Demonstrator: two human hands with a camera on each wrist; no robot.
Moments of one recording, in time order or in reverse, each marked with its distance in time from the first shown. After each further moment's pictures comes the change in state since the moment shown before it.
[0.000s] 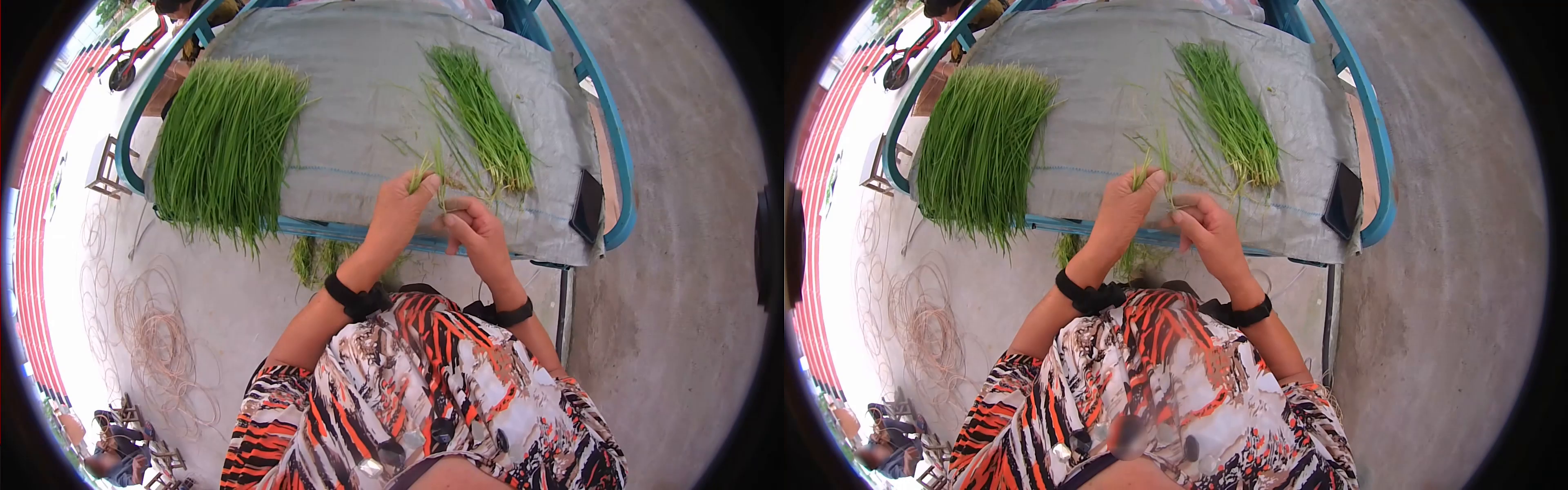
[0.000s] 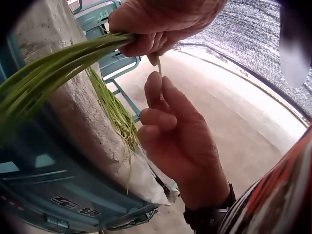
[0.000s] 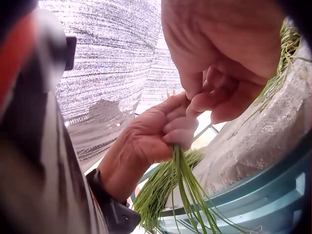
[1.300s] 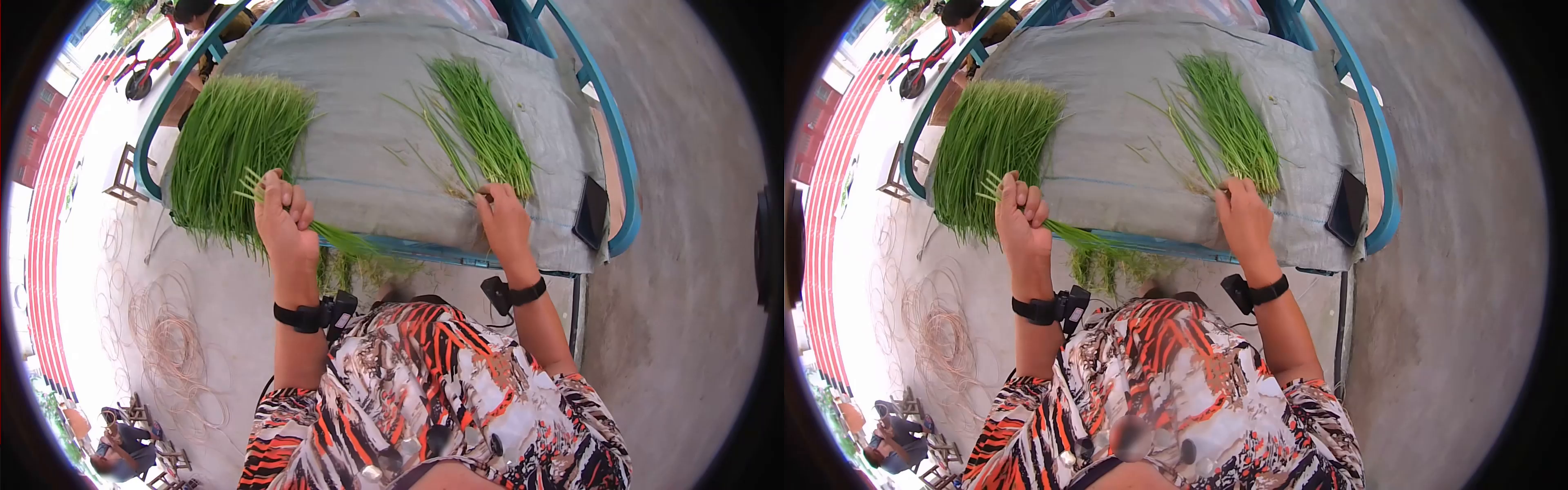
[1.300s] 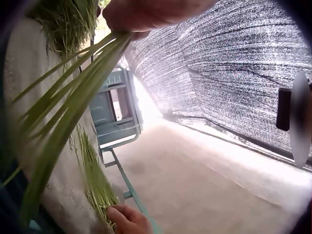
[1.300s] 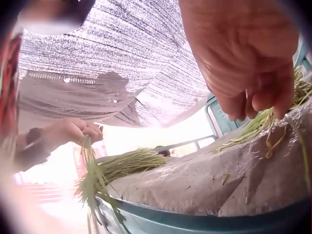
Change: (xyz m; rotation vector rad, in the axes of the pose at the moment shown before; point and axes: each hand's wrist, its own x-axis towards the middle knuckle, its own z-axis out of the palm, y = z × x) left_hand -0.022 0.035 -0.106 -0.654 0.485 0.284; right_hand 0.046 0.026 -0.044 -1.090 0.439 -0.264
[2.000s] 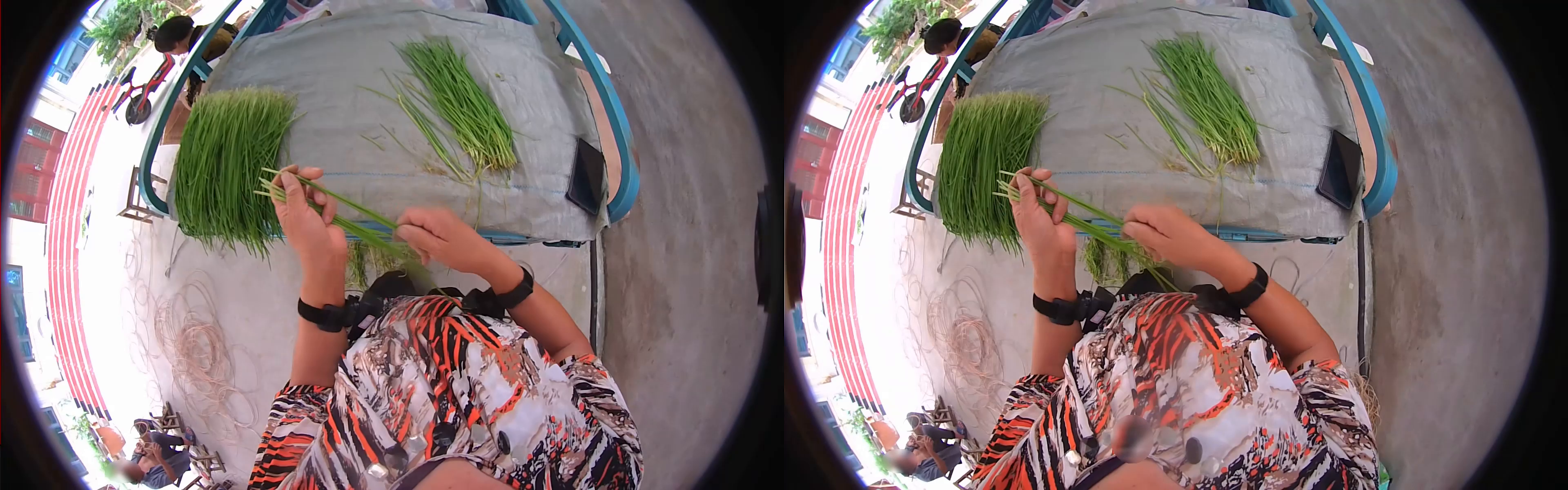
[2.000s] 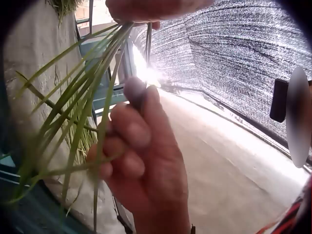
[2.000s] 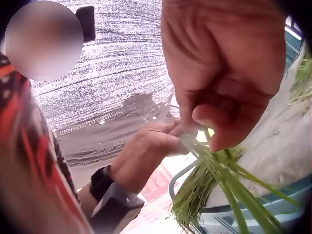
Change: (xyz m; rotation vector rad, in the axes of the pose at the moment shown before) left_hand -0.017 -0.031 0.016 0.071 -0.045 0.137; right_hand -0.029 -0.080 0.000 0.908 -0.798 -0.126
